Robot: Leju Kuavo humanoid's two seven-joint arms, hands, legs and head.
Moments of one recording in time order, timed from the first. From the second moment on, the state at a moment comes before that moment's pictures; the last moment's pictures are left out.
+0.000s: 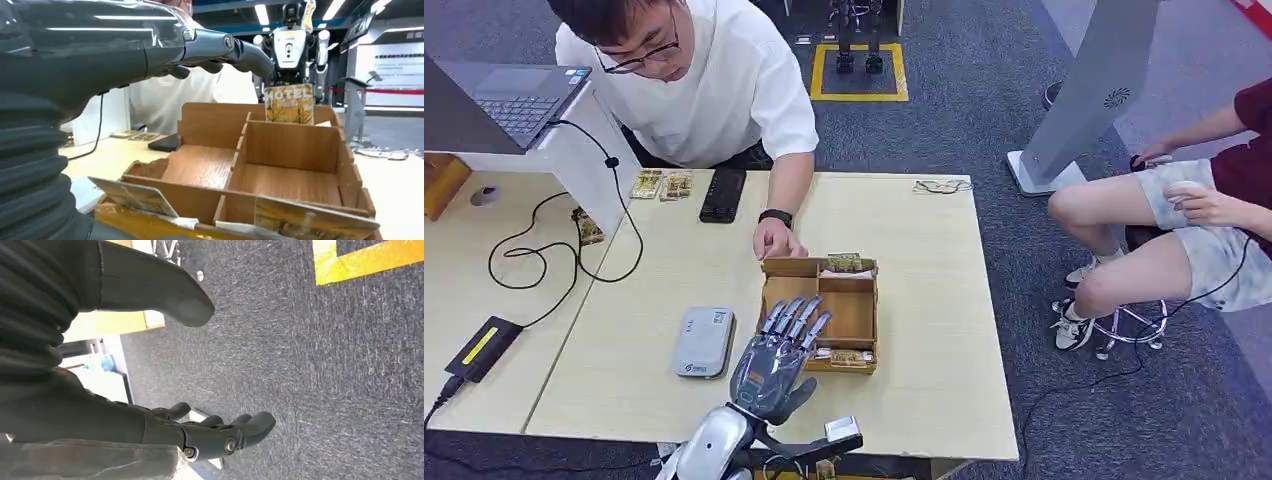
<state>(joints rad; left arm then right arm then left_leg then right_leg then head) -0.03 -0.16 -0.44 -1.39 -1.52 0.32 0.00 -0.02 0.34 -1.37 -0.88 1.57 0.00 0.12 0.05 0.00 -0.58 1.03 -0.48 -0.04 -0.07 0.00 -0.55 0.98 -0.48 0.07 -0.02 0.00</state>
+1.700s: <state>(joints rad) -0.12 -0.21 -0.47 -1.33 -1.41 0.28 -0.04 -0.02 0.34 -1.33 -0.88 1.57 0.01 0.13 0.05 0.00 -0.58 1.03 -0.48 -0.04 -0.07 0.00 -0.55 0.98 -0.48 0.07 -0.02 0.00</state>
